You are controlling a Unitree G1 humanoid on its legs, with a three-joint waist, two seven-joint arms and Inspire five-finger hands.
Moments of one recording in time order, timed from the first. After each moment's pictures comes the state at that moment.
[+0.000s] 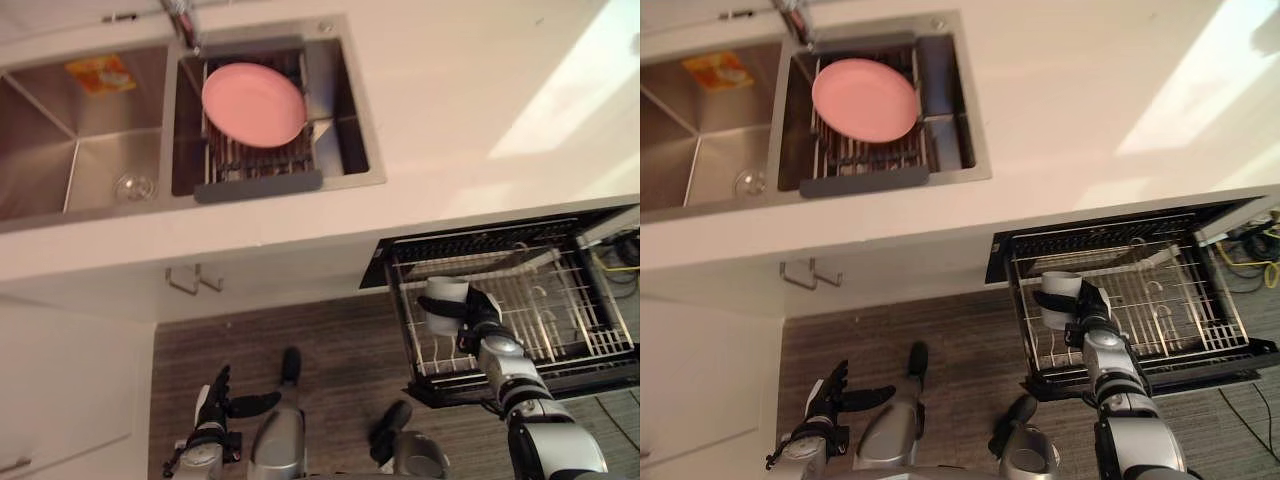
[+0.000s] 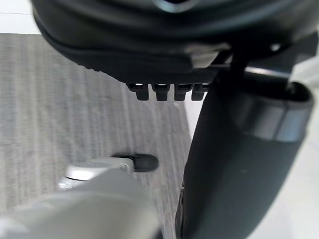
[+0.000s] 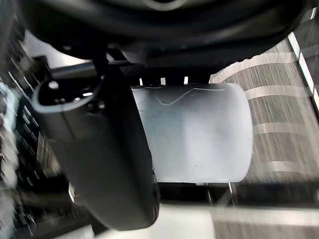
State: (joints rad) left arm 0.13 0.22 -0.08 0.69 -0.18 -0.05 0.15; right arm -0.45 -0.35 -0.05 1.03 0.20 0.02 -0.03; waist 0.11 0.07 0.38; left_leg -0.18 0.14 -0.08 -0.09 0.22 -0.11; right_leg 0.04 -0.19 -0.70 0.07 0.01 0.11
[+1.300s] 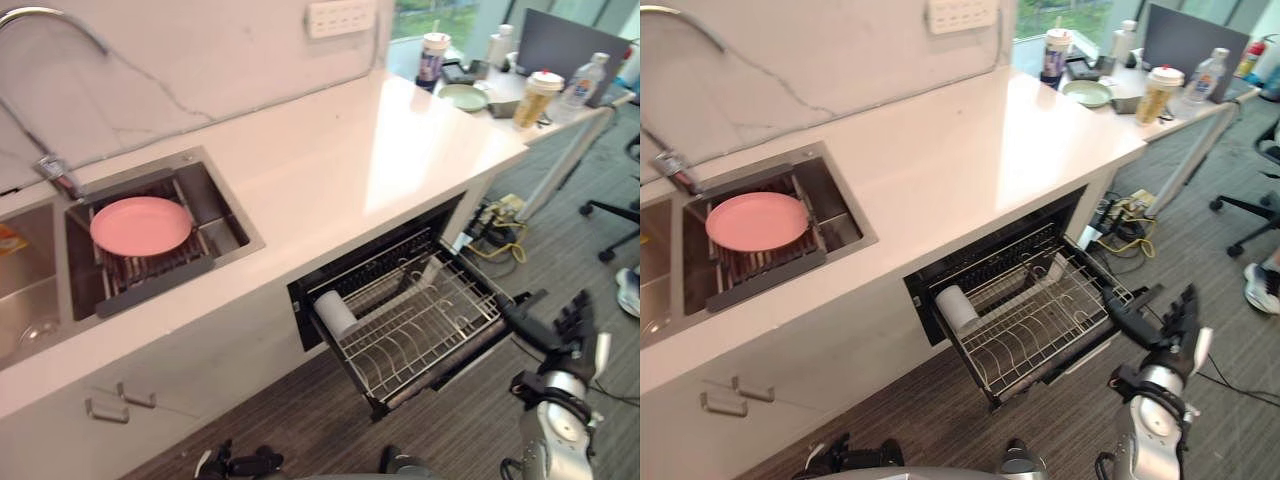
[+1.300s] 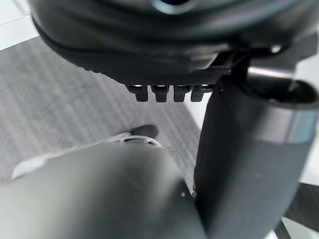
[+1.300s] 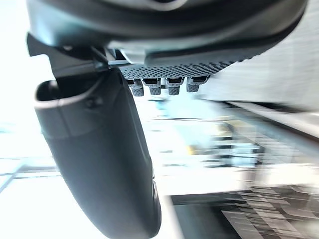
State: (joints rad) left arm 0.16 0.15 0.04 0.95 -0.10 0.18 0.03; right arm 0.22 -0.11 -0.50 -0.26 0.27 -0.13 -0.11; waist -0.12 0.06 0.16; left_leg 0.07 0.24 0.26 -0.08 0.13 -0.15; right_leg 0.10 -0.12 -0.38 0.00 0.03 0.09
